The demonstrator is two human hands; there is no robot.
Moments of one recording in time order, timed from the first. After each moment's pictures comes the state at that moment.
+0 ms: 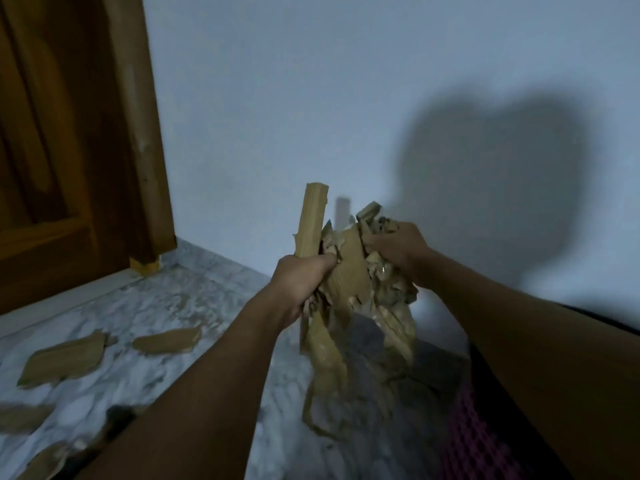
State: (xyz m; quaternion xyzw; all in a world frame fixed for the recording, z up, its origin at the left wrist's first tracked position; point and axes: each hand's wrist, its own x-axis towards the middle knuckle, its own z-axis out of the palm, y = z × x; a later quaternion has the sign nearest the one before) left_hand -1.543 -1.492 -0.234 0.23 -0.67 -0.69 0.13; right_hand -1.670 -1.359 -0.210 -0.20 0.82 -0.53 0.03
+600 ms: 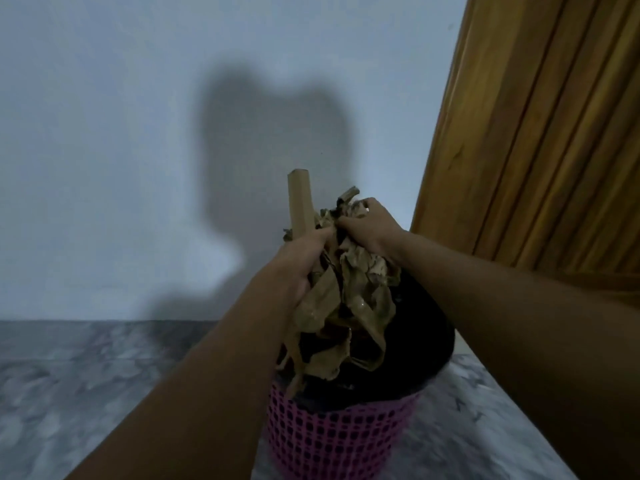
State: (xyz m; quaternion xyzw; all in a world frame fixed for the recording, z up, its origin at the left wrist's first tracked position) left_hand -1.614 -1.214 -0.206 0.00 -0.60 -0.78 -0.17; right_hand -1.634 -1.076 -0.174 0.01 0.89 -0.44 -0.13
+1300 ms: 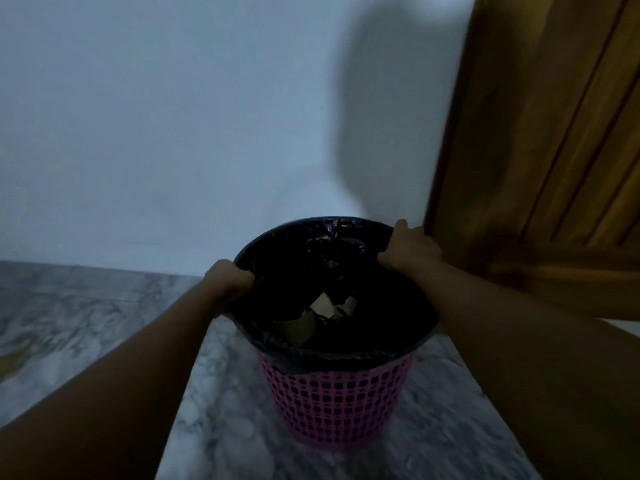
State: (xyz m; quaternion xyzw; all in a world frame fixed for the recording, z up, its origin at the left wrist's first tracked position) left_hand -1.586 -1.266 -0.272 0.23 -0.88 -0.41 -0.05; right_hand -1.658 -0.993 -0.268 0.09 0.99 -0.13 -0.01
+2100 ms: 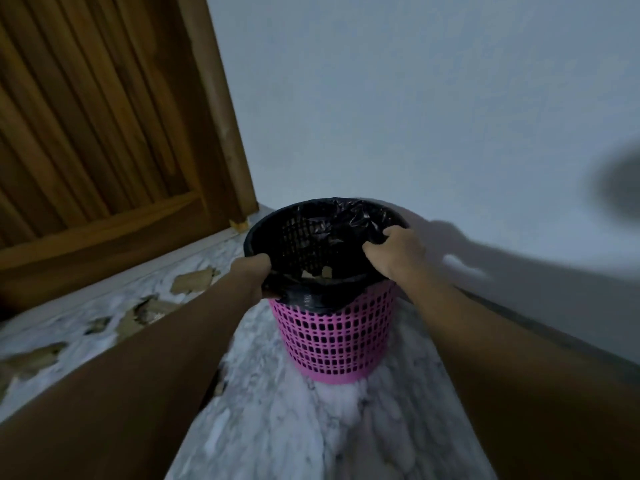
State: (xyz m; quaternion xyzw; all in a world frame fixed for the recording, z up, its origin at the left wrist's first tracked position) left_hand -1.447 -1.449 -0.278 0.49 -0.59 -0.60 0.22; right_hand -1.612 -1.276 -0.281 -0.24 0.88 -0.39 0.08
